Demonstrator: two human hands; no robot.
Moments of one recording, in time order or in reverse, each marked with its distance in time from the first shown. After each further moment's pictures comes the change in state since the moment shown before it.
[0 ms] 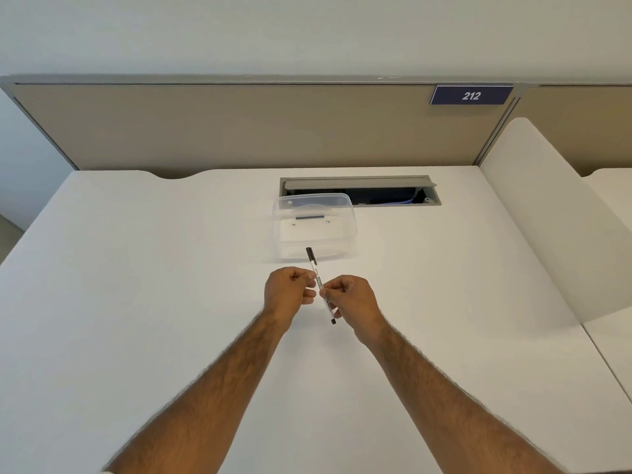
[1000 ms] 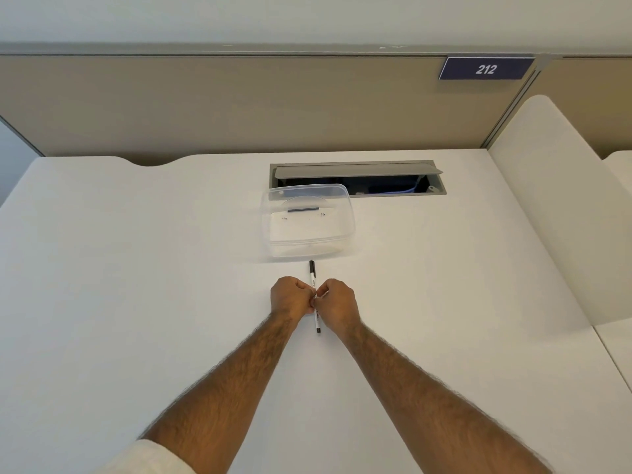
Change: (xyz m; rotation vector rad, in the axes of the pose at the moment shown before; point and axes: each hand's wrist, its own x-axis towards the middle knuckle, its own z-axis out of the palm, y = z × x) left_hand 0.056 -0.039 0.036 0.239 0.021 -0.151; right_hand 0.061 0.039 0.029 -0.461 0.059 0.101
